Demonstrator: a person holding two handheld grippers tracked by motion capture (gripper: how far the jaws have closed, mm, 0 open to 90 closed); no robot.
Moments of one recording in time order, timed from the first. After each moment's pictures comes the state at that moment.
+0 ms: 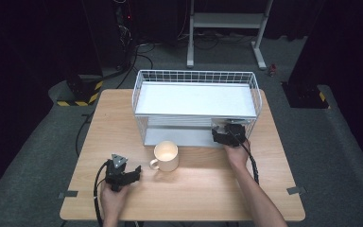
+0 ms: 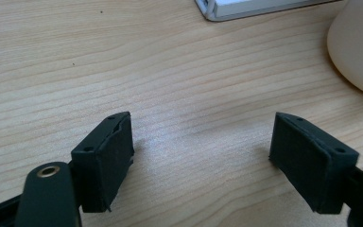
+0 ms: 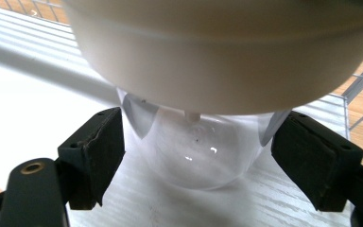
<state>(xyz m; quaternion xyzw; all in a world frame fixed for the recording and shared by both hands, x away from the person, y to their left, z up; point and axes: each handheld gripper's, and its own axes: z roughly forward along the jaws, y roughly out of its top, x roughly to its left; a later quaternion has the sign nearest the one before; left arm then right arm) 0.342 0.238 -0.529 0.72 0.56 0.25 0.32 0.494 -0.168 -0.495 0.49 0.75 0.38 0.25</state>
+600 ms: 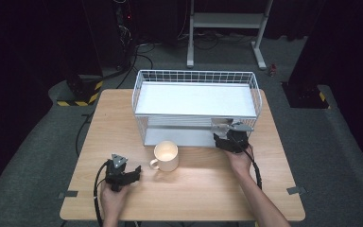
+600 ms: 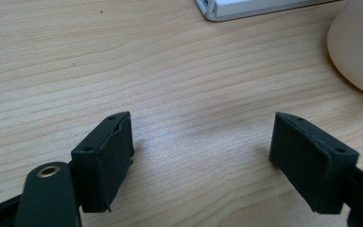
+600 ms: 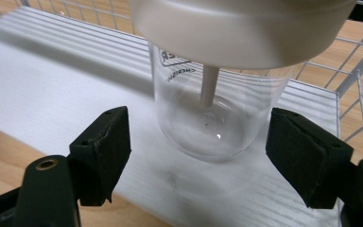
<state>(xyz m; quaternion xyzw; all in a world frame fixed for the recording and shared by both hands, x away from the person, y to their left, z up) 0.342 0.238 -0.529 0.72 0.56 0.25 0.32 0.466 -0.173 -0.490 0.47 0.75 0.40 0.25</state>
